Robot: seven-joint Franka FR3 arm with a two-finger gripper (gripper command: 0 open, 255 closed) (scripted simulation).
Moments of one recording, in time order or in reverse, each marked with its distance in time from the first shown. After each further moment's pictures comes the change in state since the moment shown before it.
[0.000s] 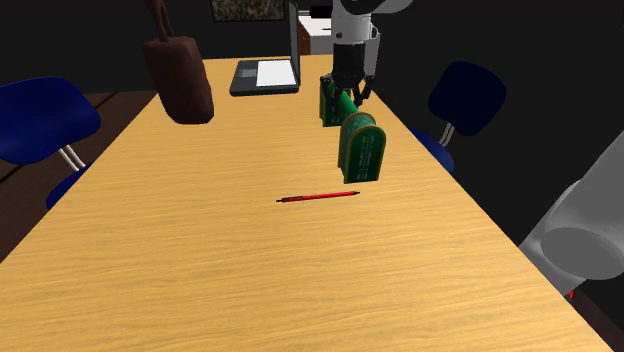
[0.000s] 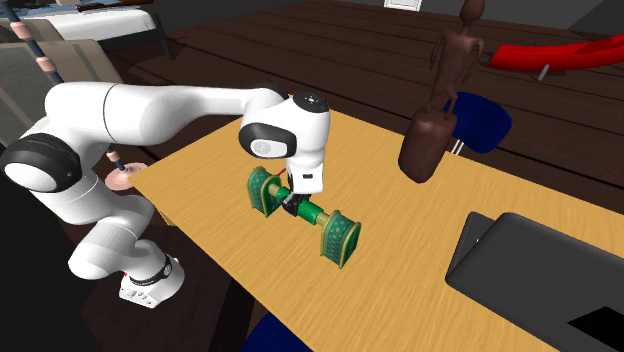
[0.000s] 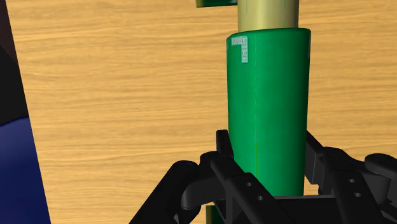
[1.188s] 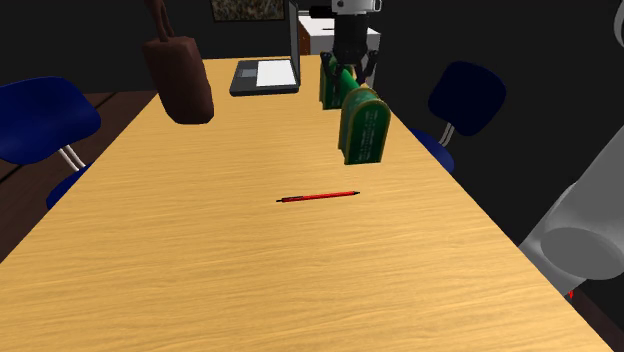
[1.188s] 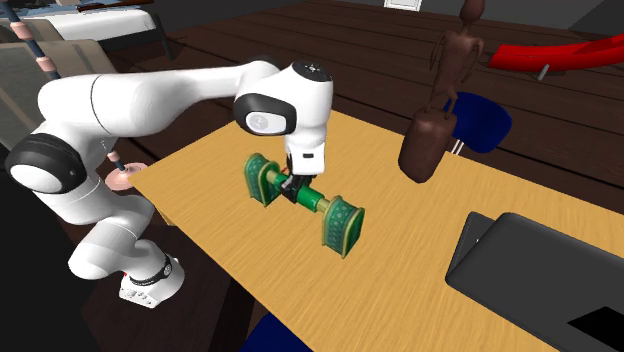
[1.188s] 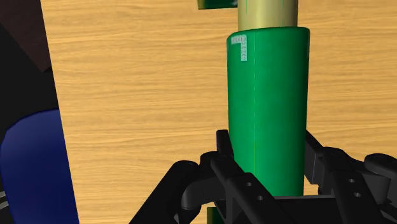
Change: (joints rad) arm 0.000 0.027 0.000 0.178 -0.004 -0.154 0.013
